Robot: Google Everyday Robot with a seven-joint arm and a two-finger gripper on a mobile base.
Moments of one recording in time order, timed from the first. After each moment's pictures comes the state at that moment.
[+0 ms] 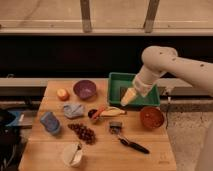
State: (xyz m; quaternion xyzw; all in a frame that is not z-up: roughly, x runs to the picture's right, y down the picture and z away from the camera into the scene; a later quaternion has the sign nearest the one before) arm 0.138 0.053 0.709 -0.37 0.07 0.49 0.79
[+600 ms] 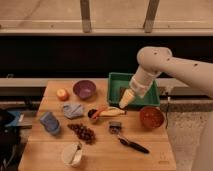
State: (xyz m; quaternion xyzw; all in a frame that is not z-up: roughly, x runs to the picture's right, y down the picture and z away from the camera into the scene) arm 0.143 0.064 0.712 -0.37 0.09 0.47 0.80
